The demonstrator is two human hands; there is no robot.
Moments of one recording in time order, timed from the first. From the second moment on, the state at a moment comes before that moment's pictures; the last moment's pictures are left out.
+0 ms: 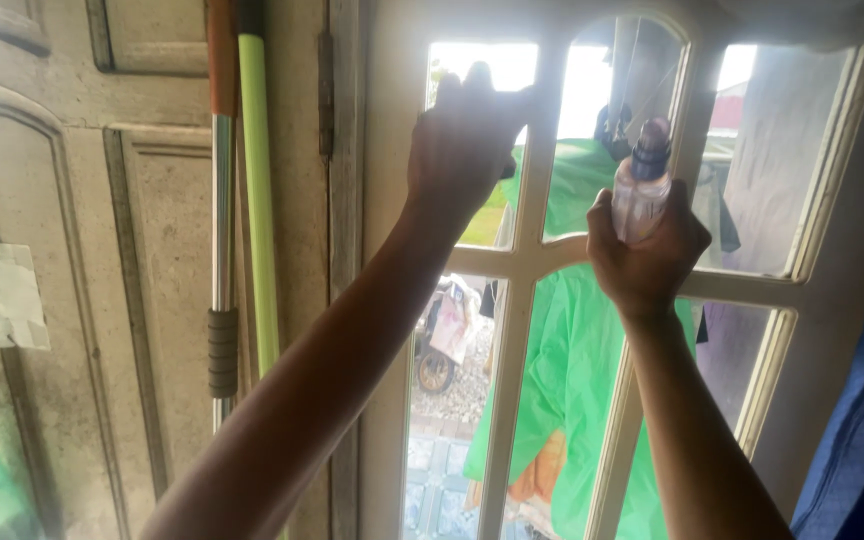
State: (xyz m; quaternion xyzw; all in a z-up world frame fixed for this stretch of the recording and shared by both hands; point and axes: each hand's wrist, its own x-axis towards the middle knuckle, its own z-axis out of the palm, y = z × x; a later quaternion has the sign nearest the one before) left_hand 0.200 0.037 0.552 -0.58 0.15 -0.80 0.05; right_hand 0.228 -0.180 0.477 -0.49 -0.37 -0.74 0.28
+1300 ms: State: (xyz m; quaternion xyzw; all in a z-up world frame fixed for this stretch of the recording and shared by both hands) left_hand 0.159 0.042 0.492 -0.72 0.26 -0.59 0.26; right_hand 0.227 -0.181 0.474 -0.48 -0.39 -0.74 0.26
